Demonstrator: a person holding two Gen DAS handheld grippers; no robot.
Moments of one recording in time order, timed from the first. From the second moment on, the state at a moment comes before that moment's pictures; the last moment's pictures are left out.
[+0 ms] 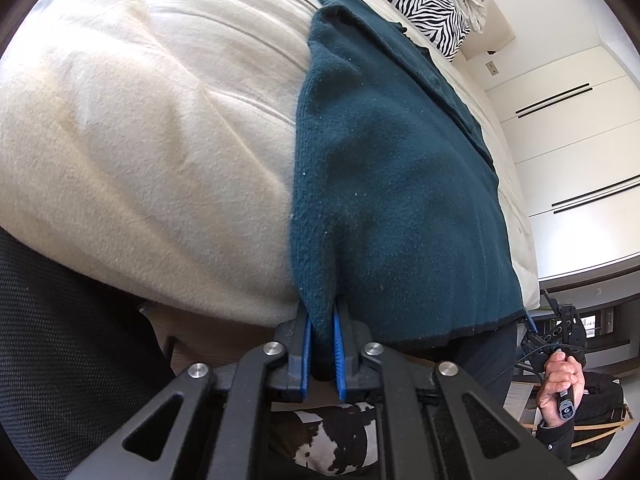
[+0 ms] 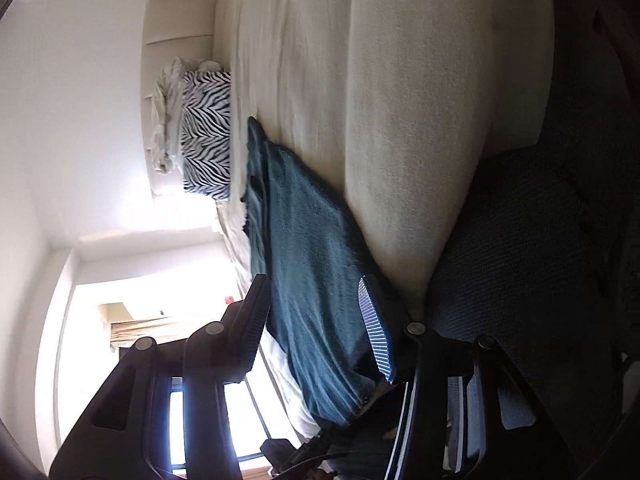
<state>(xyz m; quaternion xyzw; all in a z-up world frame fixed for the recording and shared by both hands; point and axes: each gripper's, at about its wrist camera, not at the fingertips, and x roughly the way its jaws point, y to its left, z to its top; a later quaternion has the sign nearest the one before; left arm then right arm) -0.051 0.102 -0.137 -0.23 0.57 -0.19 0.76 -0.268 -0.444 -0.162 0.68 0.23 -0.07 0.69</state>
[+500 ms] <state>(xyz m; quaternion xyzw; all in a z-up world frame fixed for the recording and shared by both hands) -0.052 0.095 -0.136 -0.21 0.58 -0.19 0.77 -0.240 -0.456 -0.162 0.55 0.40 -0.09 0.73</state>
